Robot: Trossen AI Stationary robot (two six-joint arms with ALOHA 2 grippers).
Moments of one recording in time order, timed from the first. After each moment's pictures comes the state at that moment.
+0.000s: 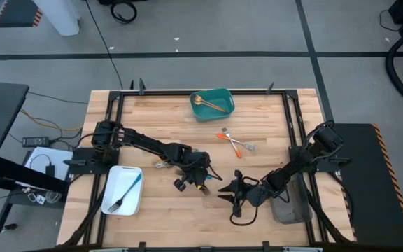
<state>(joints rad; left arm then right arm) -0.10 1.99 1.21 -0.33 0.21 0.65 0.61 1.83 0.62 0.69 0.58 0.54</state>
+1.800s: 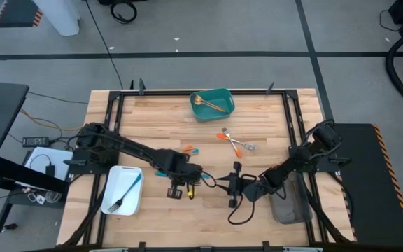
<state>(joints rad) -0.27 1.86 1.35 -0.85 -0.03 -0.07 0.55 1.82 0.62 0.69 0.72 0.20</state>
